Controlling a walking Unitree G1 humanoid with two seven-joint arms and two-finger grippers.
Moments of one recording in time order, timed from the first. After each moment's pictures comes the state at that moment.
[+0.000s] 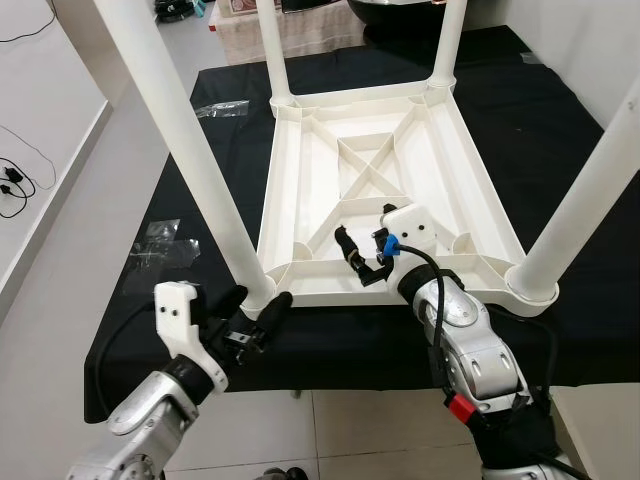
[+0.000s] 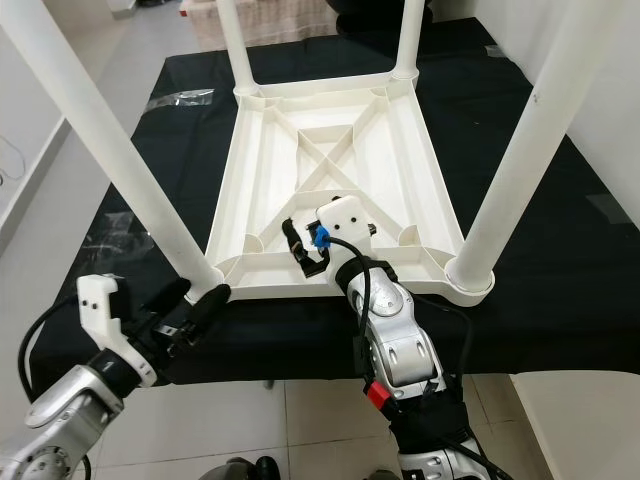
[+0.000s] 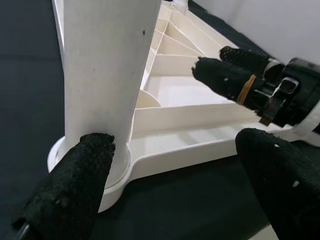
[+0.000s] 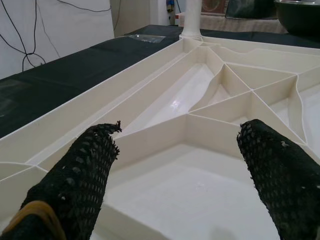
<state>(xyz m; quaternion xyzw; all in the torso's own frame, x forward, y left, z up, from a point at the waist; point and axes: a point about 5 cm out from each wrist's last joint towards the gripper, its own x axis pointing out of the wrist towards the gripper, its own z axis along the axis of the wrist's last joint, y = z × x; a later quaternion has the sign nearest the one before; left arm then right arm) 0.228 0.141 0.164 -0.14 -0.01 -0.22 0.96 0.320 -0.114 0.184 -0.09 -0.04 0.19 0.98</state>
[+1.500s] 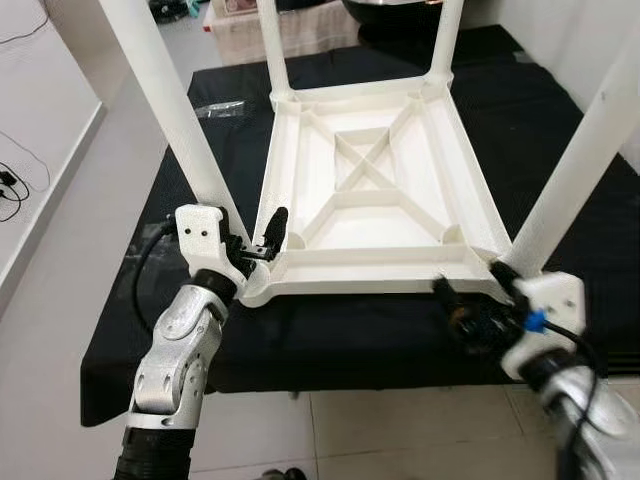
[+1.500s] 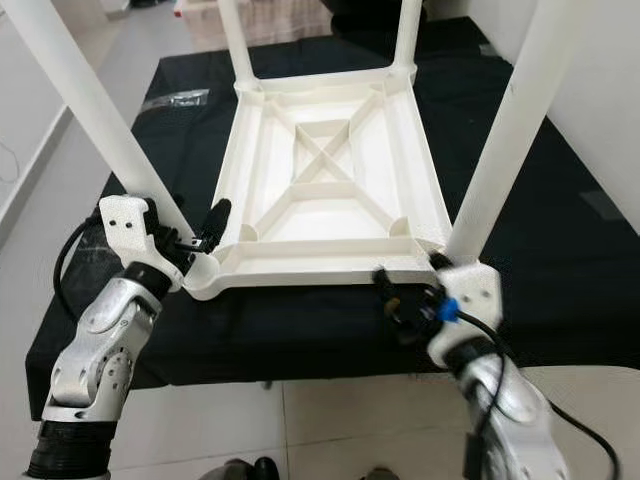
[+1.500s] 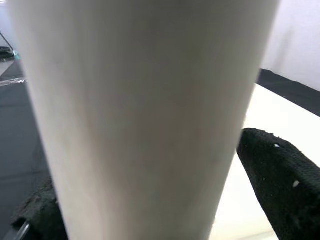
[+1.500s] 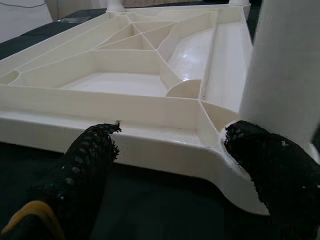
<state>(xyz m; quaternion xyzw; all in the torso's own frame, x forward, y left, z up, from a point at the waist) 0.304 0.138 0.198 -0.09 -0.13 -0.12 0.98 0.221 -0.226 0.166 -0.05 -0.01 0.09 1.00</state>
